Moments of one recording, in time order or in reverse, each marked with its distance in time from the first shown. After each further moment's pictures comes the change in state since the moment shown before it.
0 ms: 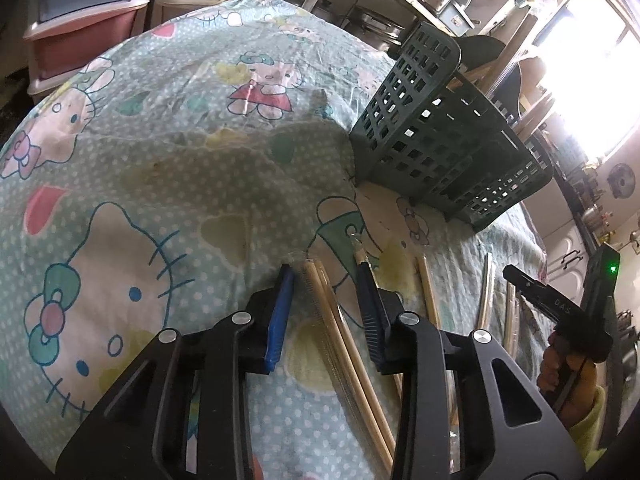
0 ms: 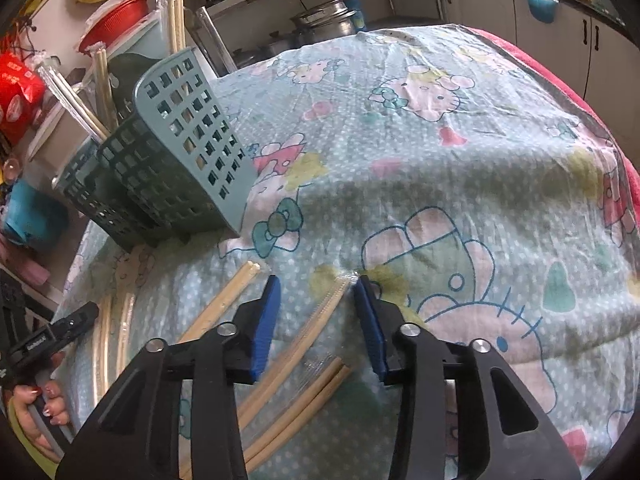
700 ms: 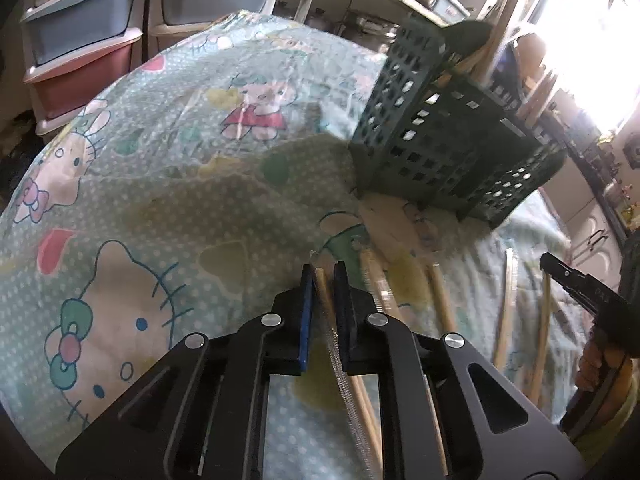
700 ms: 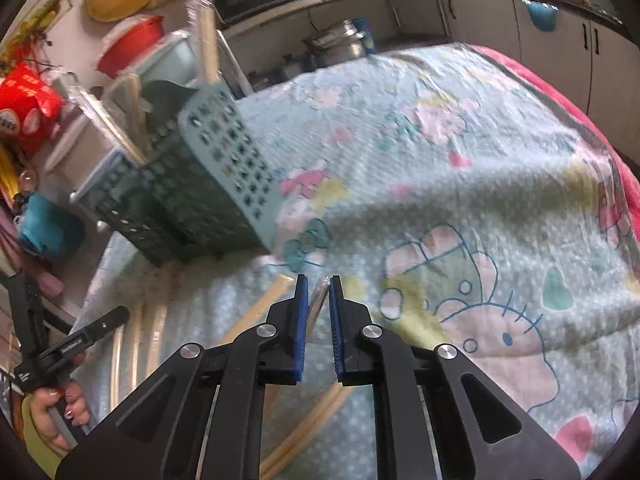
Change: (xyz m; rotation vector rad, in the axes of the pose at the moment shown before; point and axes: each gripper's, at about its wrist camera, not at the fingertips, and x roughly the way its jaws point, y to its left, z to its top) left arm 0.000 -0.016 0.004 0.099 -0.045 0.078; right arm -0.028 0.009 -0.003 0.009 -0.090 0.076
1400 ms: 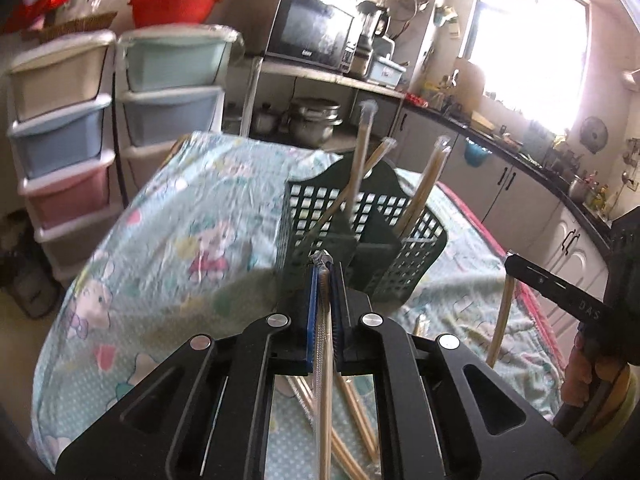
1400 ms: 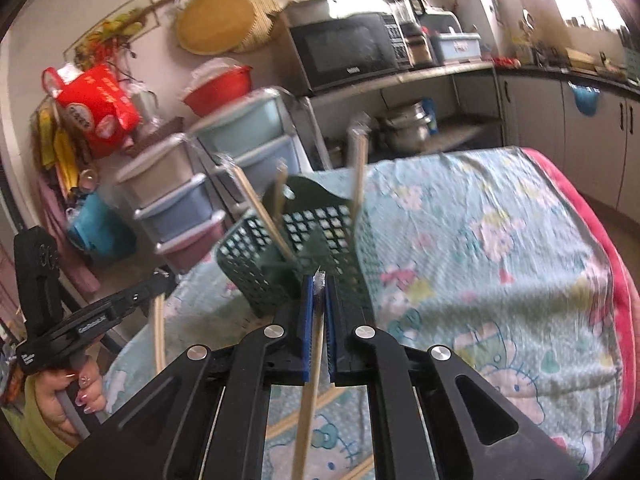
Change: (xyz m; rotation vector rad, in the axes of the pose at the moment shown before) left arm -0.099 -0.073 0.033 0.183 -0.286 -0.053; right arm -0.089 0.075 0.025 -0.168 -0.229 0.151
